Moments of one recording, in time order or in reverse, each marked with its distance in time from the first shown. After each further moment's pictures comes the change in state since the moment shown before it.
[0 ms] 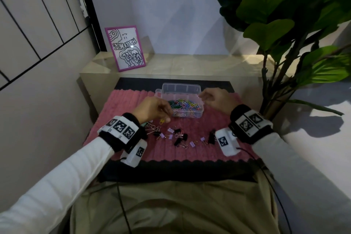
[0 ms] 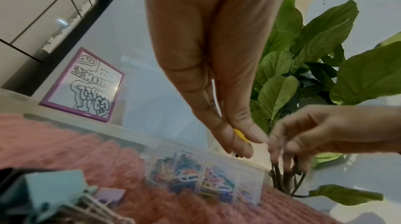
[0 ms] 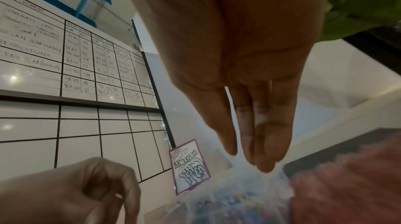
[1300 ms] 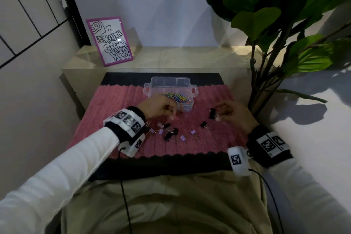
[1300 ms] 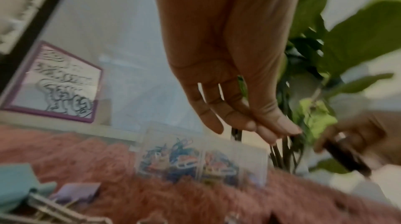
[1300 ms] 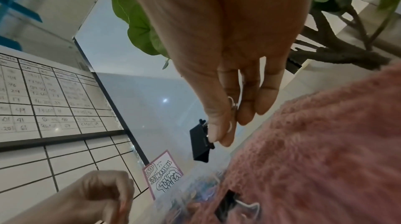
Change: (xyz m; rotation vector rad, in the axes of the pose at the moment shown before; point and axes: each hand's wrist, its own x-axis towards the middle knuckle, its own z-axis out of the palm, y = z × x) left_hand 0.034 0.013 0.026 0.184 -0.218 0.202; right_hand -0.075 0.064 -0.002 0.296 0.076 0.163
